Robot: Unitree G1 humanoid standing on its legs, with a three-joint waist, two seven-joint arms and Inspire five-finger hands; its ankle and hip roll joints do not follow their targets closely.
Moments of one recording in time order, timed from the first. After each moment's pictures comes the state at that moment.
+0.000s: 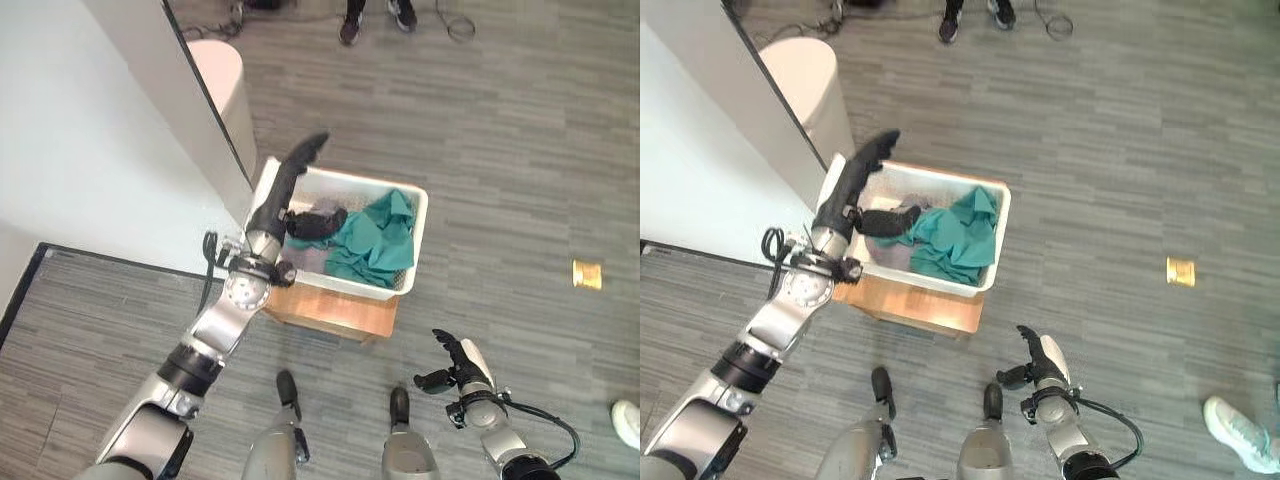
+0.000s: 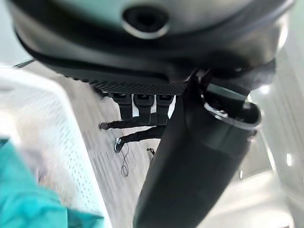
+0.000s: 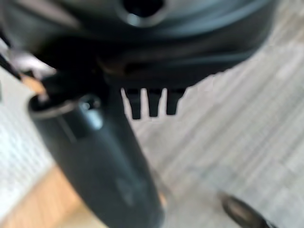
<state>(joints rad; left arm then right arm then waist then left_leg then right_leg) -0.48 0.40 -0.39 0.09 -0.16 0.01 0.27 -0.08 -0.41 0.19 0.69 -0.14 0.01 -0.25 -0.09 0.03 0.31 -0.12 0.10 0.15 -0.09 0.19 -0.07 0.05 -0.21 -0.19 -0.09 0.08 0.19</state>
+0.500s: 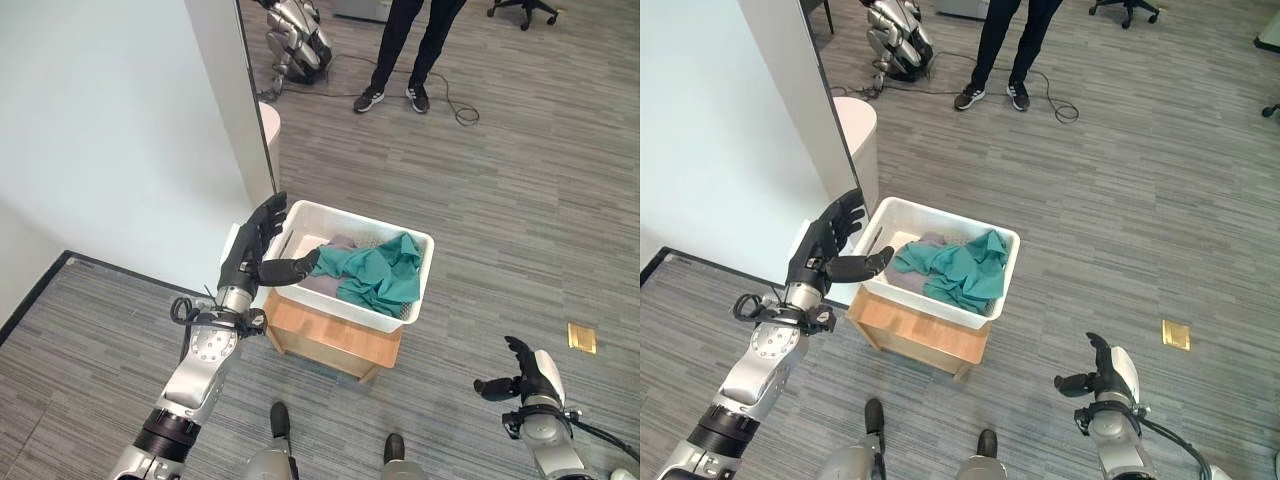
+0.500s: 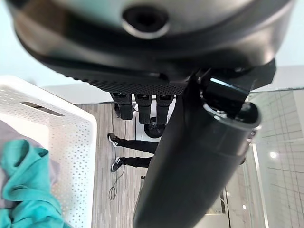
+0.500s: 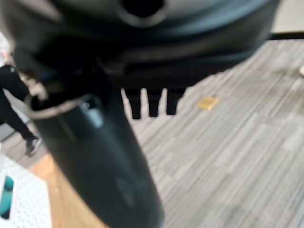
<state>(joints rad) -0.15 0.40 -0.23 -0.02 -0.34 -0.04 0.18 0.08 -0.50 -0.01 0.60 -0.14 0.01 -0.27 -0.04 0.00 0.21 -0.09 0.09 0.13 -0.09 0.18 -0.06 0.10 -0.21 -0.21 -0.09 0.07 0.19</state>
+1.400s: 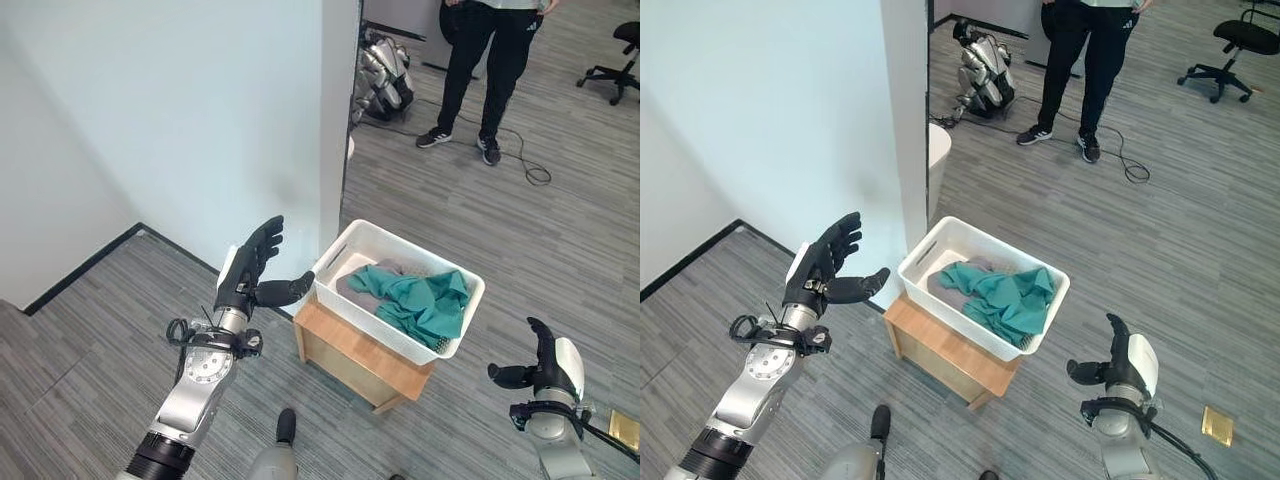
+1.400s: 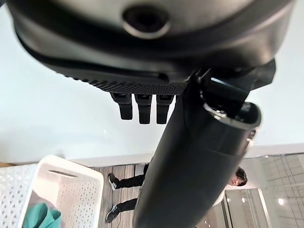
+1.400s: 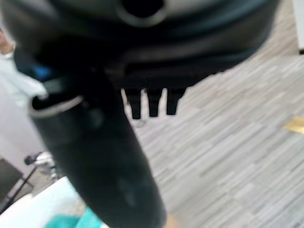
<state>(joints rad) -0.06 0.40 -0.24 -0.04 -0.29 -0.04 0.17 0.10 -0.48 -0.04 0.45 -0.20 0.04 -0.38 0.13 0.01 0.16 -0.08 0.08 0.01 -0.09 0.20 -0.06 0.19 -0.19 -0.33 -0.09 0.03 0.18</state>
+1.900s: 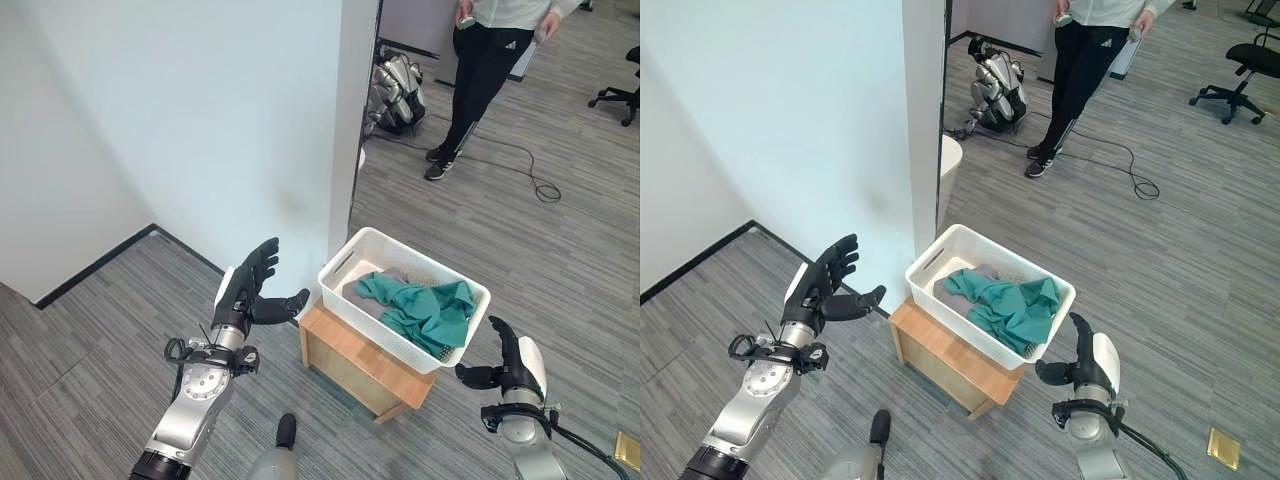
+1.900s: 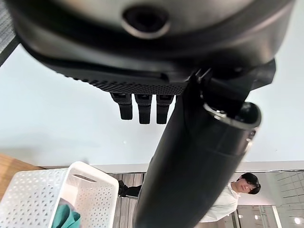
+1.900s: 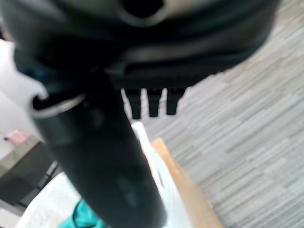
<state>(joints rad) 0.02 0.40 -0.25 -0.03 -0.31 -0.04 0.17 0.13 -0.42 0.02 0.36 -0.21 0.04 -0.37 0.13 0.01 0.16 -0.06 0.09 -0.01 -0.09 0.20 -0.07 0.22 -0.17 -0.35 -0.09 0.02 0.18</state>
